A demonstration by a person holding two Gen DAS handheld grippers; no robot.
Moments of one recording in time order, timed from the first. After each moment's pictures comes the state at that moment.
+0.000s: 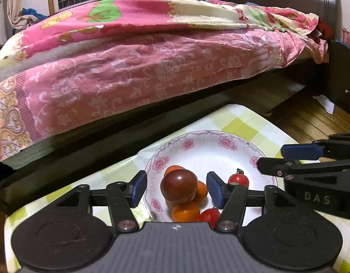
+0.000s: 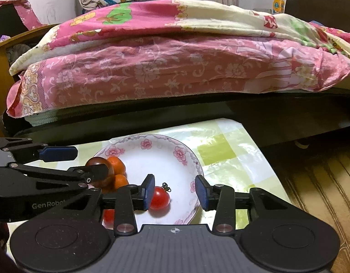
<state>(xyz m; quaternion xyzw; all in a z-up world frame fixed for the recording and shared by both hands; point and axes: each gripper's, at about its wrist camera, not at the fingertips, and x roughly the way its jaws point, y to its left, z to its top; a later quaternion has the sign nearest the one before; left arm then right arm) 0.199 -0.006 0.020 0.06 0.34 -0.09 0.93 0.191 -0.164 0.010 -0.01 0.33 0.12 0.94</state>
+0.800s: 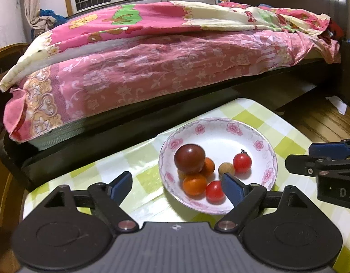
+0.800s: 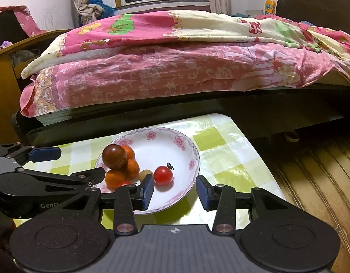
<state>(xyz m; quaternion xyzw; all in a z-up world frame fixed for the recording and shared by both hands) 0.149 -0.001 0.023 0.07 0.34 -0.04 0.94 0.137 -0.169 0.028 0.00 0.33 0.11 0.94</state>
